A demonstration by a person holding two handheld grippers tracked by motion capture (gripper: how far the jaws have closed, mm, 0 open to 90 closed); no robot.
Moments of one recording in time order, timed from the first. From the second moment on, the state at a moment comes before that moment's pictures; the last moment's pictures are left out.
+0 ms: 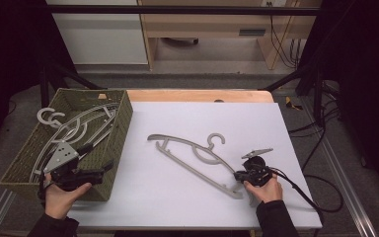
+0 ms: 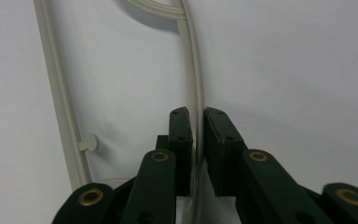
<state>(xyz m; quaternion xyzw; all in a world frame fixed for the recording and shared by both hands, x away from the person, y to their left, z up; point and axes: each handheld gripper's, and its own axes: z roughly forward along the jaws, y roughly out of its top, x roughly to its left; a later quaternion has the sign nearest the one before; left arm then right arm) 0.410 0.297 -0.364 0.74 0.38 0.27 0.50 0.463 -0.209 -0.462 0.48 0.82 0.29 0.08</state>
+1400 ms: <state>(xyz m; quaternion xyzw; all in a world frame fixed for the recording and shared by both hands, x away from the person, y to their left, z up) 0.404 0.274 -0.350 0.77 0.34 0.24 0.48 0.443 -0.191 -0.413 0.38 0.86 0.32 0.08</state>
